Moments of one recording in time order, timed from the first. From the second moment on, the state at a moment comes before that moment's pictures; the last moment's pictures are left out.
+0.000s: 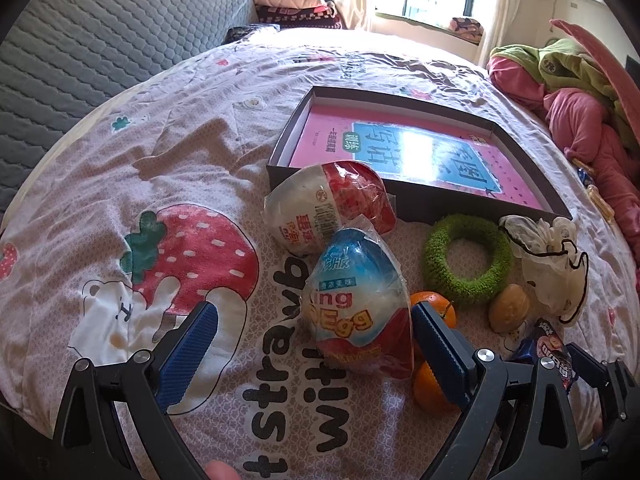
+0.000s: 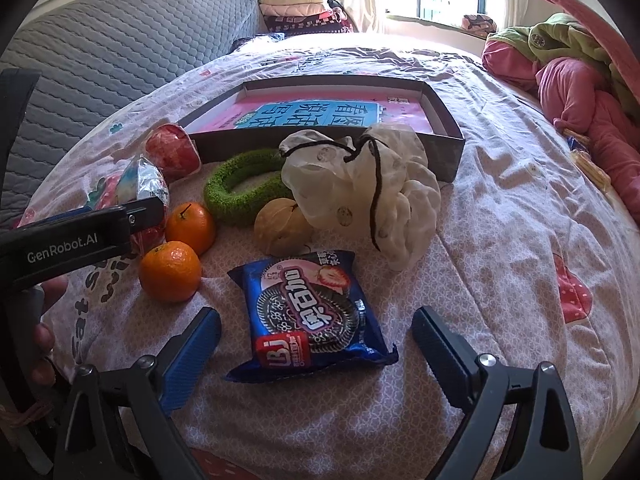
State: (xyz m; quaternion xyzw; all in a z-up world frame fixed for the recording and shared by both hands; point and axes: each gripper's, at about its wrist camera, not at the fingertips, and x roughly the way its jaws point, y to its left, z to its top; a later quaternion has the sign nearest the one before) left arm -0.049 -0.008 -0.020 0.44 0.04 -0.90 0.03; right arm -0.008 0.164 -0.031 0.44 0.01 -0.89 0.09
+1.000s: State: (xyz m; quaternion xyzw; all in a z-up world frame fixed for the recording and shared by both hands) left arm -0.067 -0.007 -0.022 0.46 0.09 -0.89 -0.02; right arm -0.017 0.144 -0.032 0.43 0.06 -0.90 0.06
